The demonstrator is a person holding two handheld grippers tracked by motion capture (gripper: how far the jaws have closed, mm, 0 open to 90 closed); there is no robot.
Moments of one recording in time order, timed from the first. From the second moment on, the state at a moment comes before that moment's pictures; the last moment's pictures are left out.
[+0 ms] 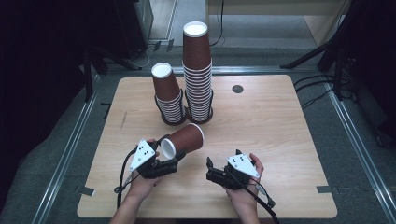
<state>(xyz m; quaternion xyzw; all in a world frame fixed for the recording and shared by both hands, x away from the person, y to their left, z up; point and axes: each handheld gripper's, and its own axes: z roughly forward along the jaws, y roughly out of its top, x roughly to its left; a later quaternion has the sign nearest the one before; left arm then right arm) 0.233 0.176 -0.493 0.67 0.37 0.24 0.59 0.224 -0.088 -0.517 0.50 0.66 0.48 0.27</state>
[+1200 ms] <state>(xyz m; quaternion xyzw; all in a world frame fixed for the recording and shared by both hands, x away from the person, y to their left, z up) 0.231 0.178 -0.491 0.65 0.37 0.27 0.60 0.233 -0.067 -0.506 0.61 0.48 0.63 -0.04</state>
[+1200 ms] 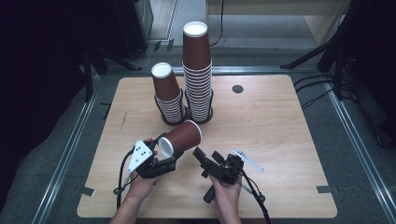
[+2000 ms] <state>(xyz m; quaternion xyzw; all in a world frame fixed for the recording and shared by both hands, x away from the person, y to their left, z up) 0.227 0.173 -0.493 0.65 0.36 0.27 0.61 0.248 -0.054 -0.509 0.64 0.37 0.64 -0.19</state>
